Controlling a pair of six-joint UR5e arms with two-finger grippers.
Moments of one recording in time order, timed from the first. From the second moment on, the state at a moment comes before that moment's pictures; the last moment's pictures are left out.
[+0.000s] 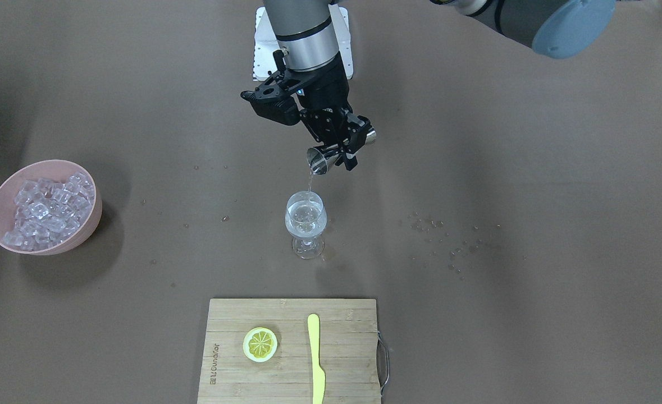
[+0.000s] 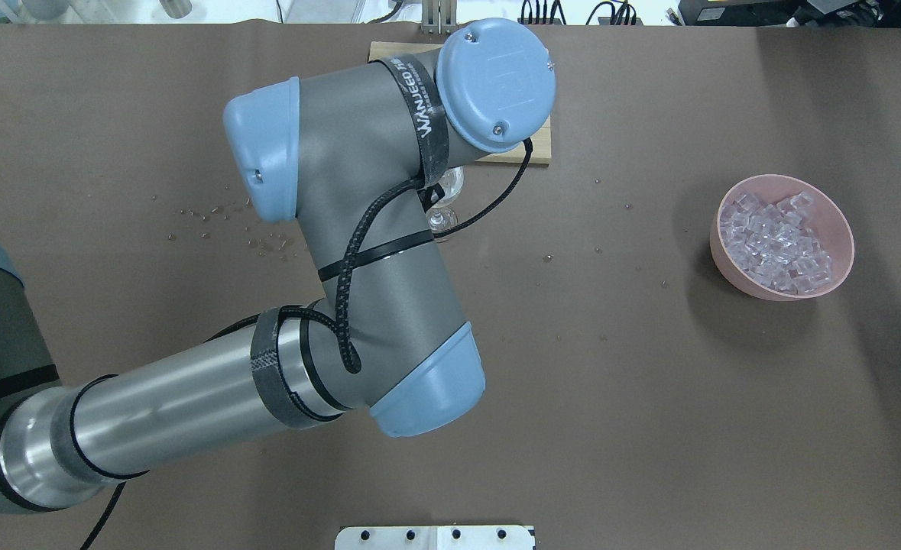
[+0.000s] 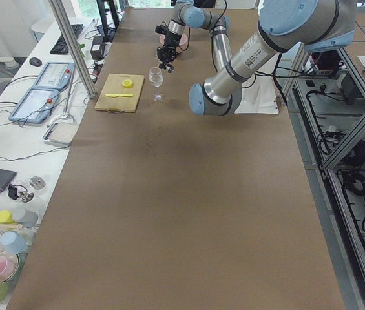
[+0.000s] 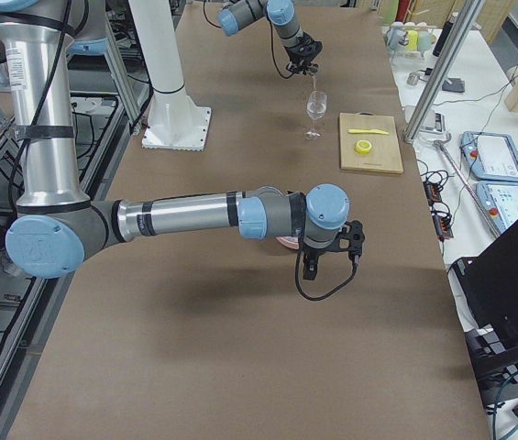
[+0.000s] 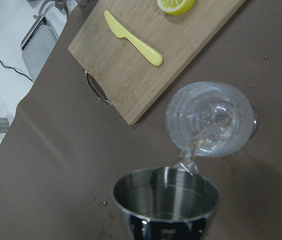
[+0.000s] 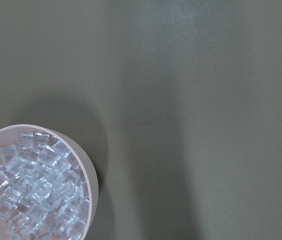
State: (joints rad) left arm -0.55 -2.68 -1.64 -0.92 -1.43 -0.32; right arm 1.54 -1.52 1.67 -1.62 2.55 0.17
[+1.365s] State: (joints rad) left arm -0.57 -2.54 -1.81 -1.07 -1.34 -0.41; right arm 1.54 -1.52 1.68 -1.62 2.56 0.17
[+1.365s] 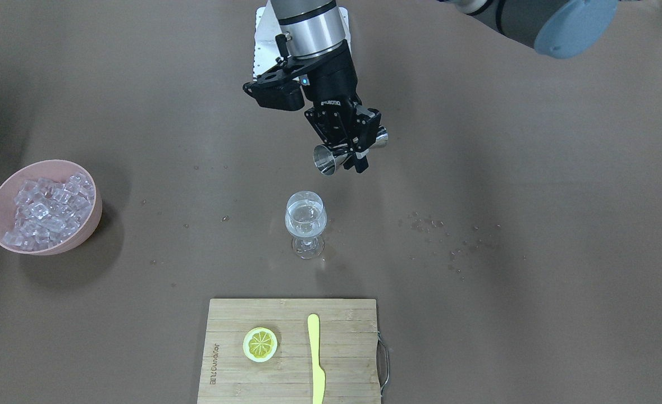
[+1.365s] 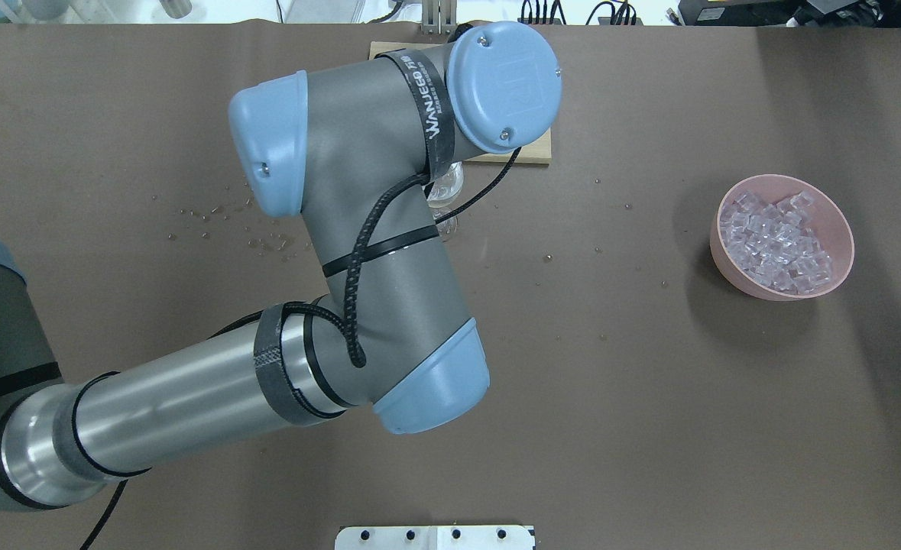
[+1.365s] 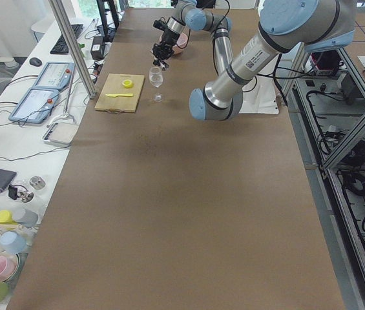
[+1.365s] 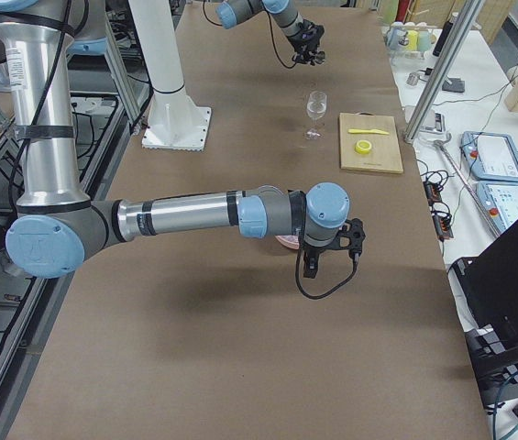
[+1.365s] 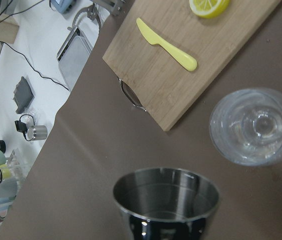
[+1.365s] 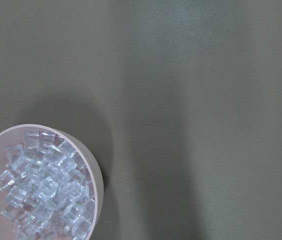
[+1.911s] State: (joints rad) left arm -0.62 -2.32 -1.94 -1.36 -1.33 -0.71; right arm 1.54 -1.52 1.68 -1.62 2.56 0.19
